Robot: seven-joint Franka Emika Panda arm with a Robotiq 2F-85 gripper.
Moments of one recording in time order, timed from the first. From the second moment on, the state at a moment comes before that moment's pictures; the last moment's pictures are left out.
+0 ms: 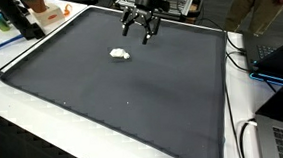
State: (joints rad) arm 0.59 0.32 -0.02 -2.50 1.15 3.65 -0.51
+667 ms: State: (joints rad) arm 0.59 0.32 -0.02 -2.50 1.21 3.56 -0.58
